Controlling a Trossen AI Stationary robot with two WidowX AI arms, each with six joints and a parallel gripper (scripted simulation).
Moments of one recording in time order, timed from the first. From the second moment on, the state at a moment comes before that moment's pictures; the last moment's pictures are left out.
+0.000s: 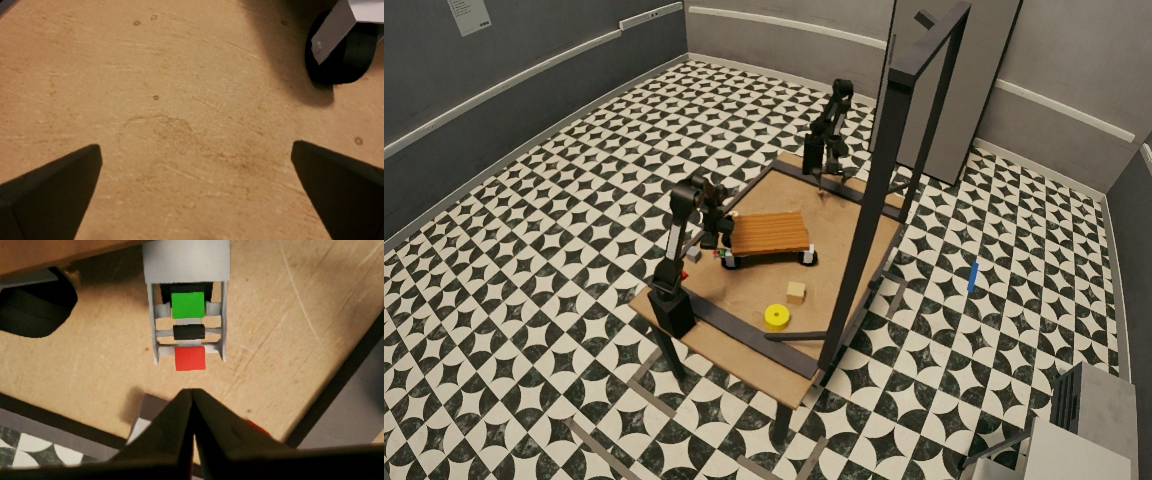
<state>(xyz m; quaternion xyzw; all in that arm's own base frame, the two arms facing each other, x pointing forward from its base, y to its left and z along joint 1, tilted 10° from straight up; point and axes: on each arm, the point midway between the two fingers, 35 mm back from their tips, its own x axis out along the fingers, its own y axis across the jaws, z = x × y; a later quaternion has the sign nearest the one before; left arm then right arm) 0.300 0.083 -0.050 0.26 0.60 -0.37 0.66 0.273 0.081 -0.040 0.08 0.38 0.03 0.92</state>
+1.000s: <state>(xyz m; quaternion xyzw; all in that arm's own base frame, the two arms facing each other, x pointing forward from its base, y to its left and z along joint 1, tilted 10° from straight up) 0.300 0.078 -0.079 0.26 0.60 -0.37 0.66 0.273 0.081 -0.040 0.08 0.38 0.03 0.92</state>
